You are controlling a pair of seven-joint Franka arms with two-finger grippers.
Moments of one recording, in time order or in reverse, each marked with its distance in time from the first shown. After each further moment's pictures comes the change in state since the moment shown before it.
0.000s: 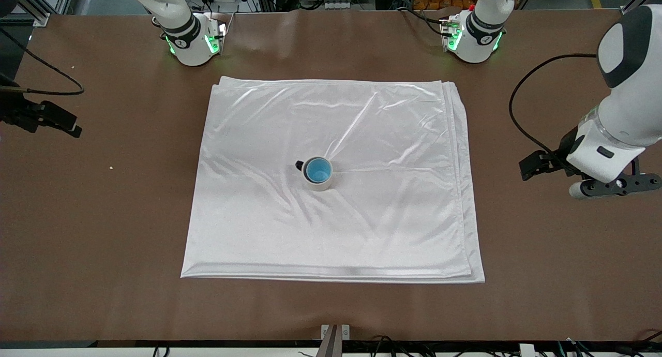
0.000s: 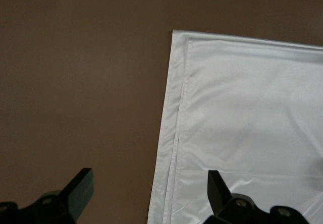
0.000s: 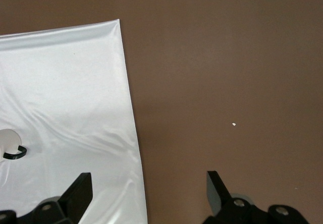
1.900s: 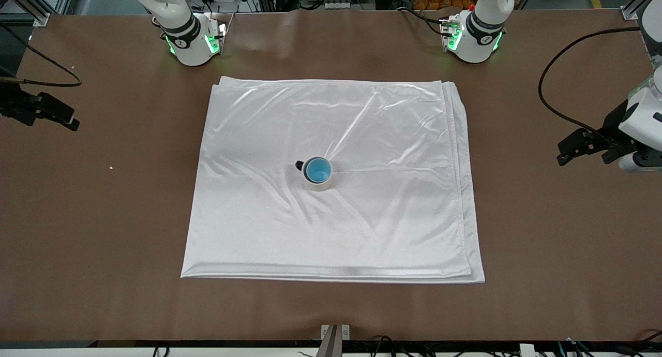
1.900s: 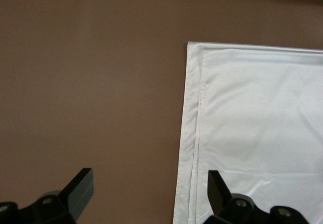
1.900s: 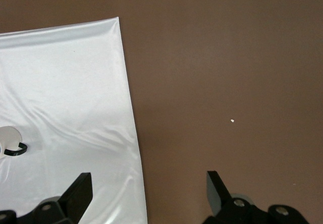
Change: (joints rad) left arm 0.057 -0.158 0.058 -0.162 -0.039 0.107 0.174; right arm 0.005 -0.034 -0.008 -0.024 0.001 -0.008 0.000
